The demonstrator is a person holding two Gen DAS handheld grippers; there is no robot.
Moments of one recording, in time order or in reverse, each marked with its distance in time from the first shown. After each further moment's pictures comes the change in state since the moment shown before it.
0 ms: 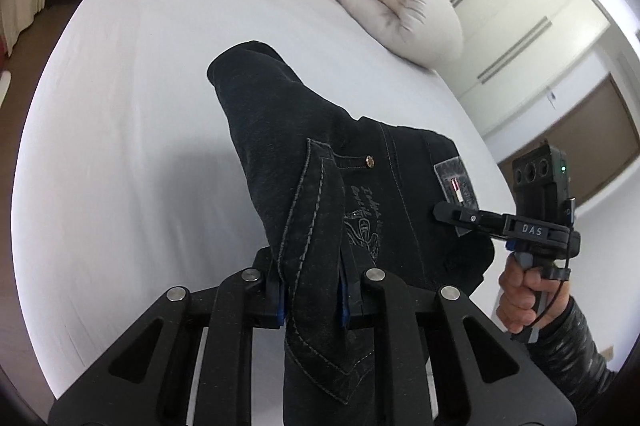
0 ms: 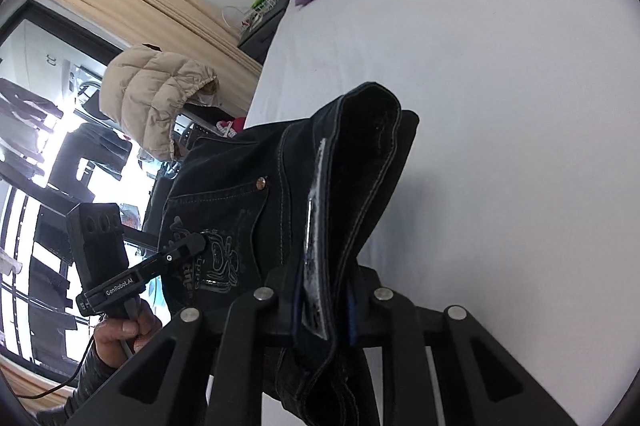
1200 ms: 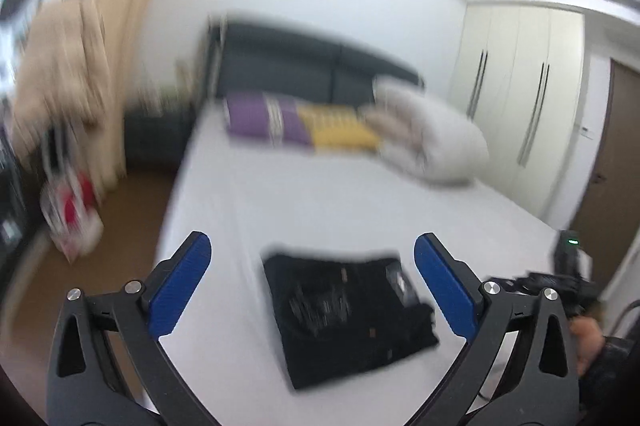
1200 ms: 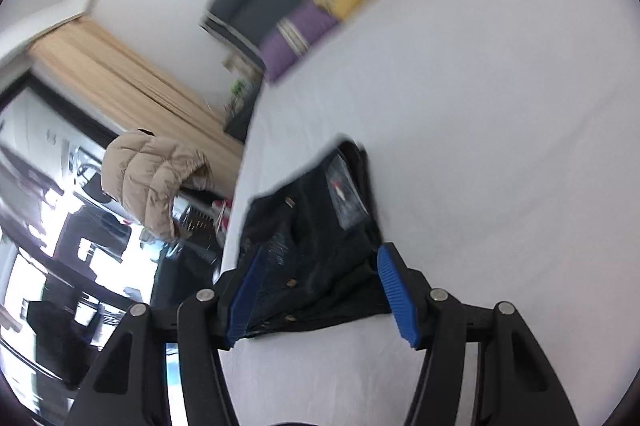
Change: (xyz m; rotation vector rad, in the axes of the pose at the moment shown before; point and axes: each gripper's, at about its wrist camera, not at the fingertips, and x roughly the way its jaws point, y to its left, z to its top) left arm -0.182 -0.088 -0.105 0.265 -0.702 0.316; right arm -0.097 -0.014 -0.101 0.091 -0.396 -0.037
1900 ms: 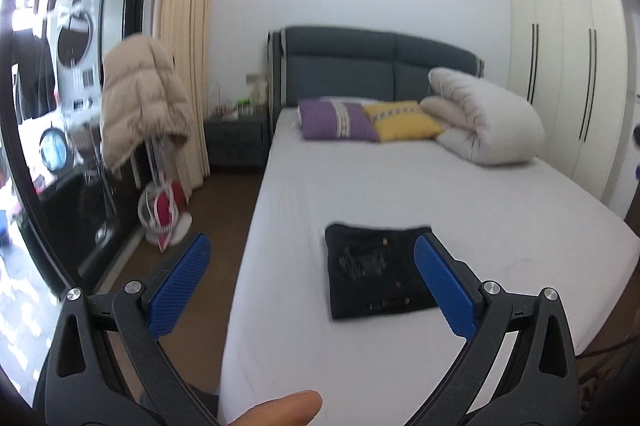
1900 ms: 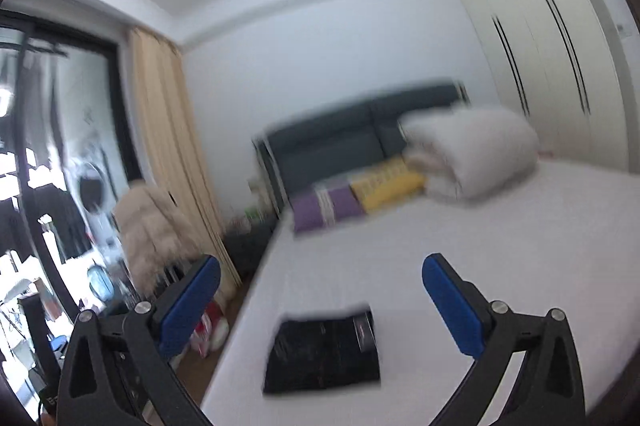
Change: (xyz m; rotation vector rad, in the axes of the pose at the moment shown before) left arm -0.129 -0.080 0.004 0.043 0.128 0.311; right arm -0.200 0.190 -0.036 -0.371 -0.482 -0.183
